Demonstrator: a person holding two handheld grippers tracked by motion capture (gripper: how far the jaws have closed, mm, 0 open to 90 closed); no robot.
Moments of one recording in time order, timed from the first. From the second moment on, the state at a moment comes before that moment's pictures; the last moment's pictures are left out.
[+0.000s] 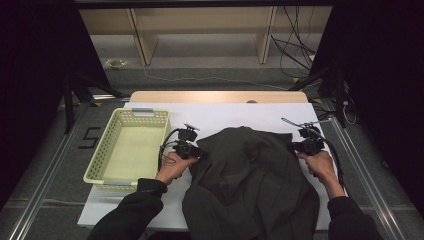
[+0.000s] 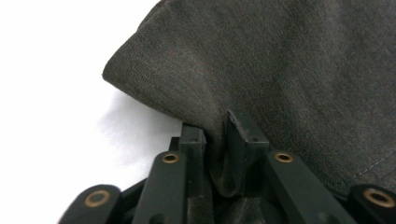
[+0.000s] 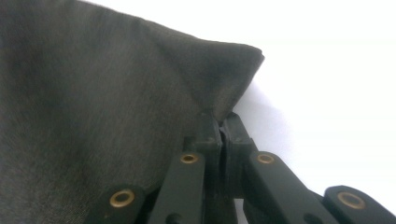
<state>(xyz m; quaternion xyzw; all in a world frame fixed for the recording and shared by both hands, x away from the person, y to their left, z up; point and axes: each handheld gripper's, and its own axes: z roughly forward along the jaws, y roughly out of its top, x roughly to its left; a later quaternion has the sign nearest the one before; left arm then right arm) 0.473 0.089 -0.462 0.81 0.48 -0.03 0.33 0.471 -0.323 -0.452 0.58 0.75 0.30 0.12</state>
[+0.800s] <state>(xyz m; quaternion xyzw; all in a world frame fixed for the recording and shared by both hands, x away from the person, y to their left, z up) 0.474 0.108 -0.423 0.79 0.47 0.01 0.39 0.465 -0.329 -0.418 0.57 0.73 0.34 0.16</state>
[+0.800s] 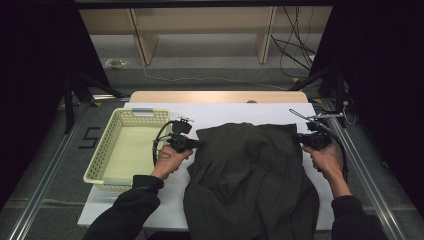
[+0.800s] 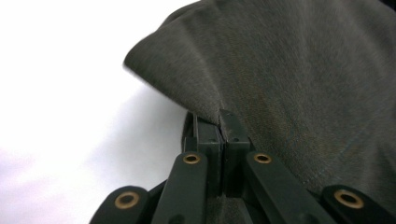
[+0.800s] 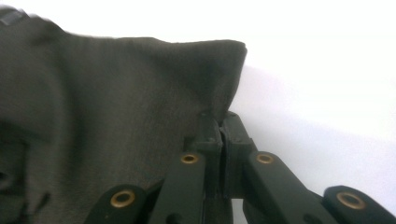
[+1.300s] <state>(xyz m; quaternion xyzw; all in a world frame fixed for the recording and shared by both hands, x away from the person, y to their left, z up) 0.507 0.150 -0.357 0.76 0.48 0.05 0.43 0.476 -0.318 -0.363 0.55 0.71 0.39 0.20</state>
